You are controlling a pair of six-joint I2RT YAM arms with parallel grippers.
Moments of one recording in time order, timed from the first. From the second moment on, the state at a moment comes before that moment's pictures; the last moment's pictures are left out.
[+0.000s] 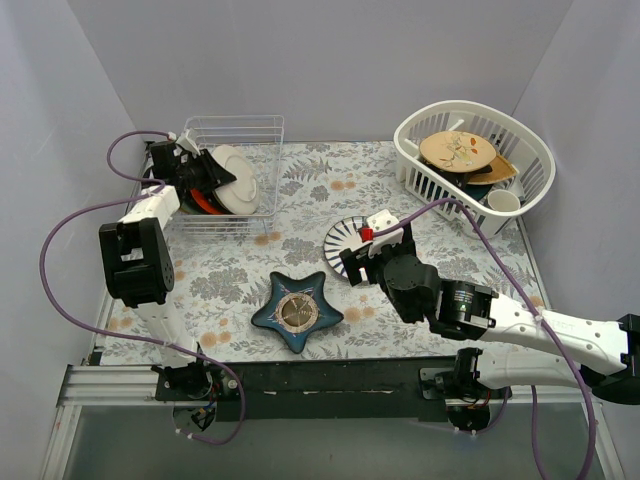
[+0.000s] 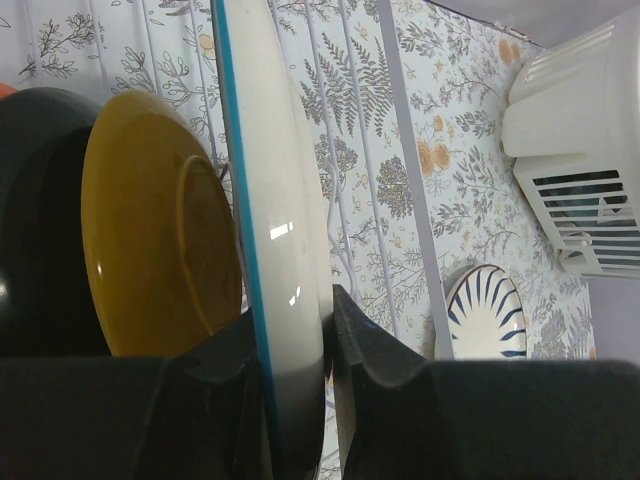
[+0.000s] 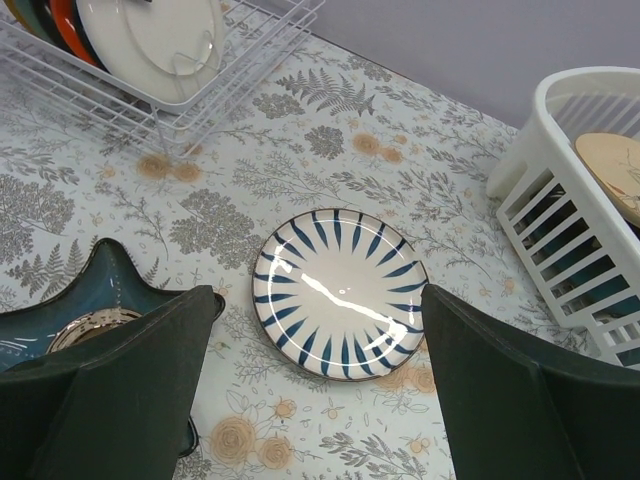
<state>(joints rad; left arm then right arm) 0.13 1.89 1.36 -0.05 0.66 -0.40 1.30 0.96 0.94 -0.25 0.84 0.04</state>
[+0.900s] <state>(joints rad) 0.12 1.85 1.42 -0.16 0.49 -0.33 1.30 0.97 0.93 -0.25 0.80 0.05</state>
